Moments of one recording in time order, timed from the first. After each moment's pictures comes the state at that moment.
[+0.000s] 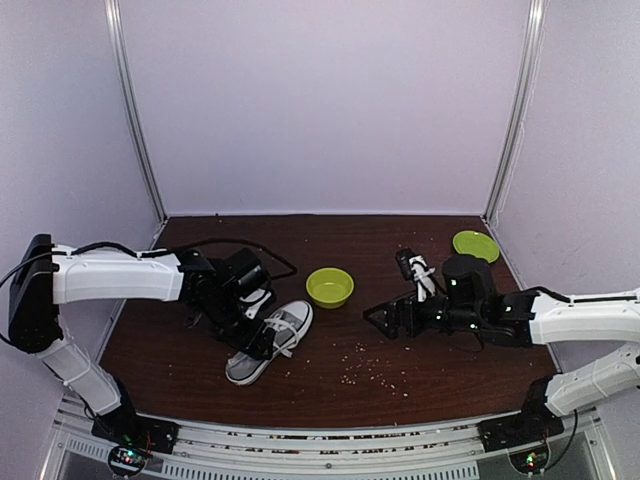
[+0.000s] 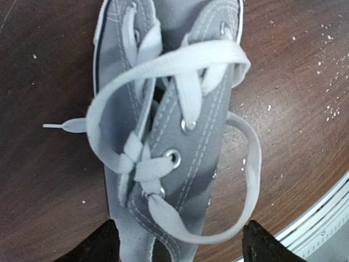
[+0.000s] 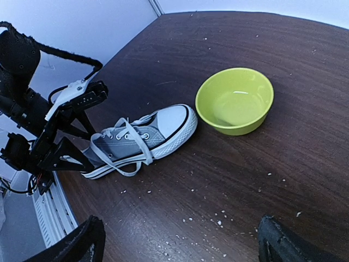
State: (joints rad) left arm -0.89 1.57 1.05 -0.79 0.07 -0.41; right arm 0.88 1.17 0.61 0.11 -0.05 0.44
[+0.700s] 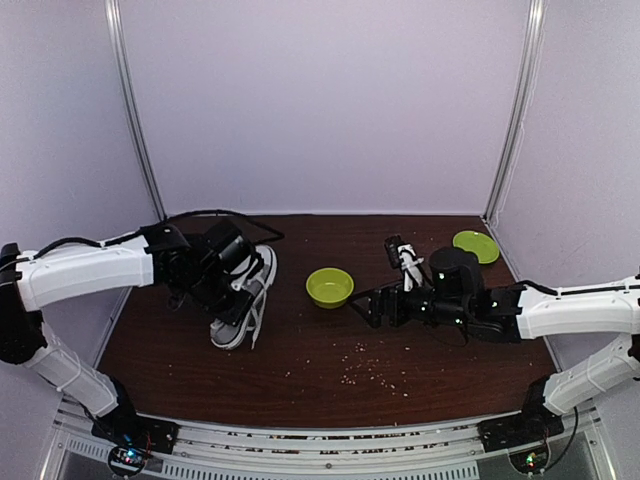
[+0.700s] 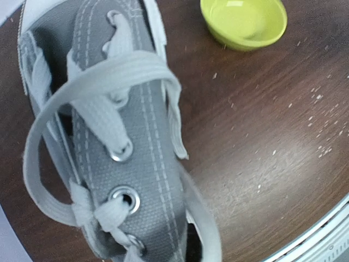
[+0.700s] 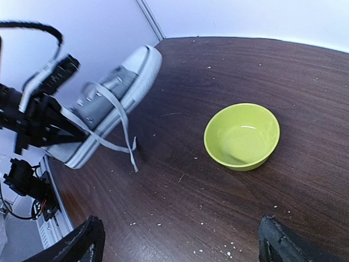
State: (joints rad) left arm -0.88 1.44 1.15 -0.88 -0.16 -0.33; right arm 0.94 1.26 0.69 0.20 0.02 0.47
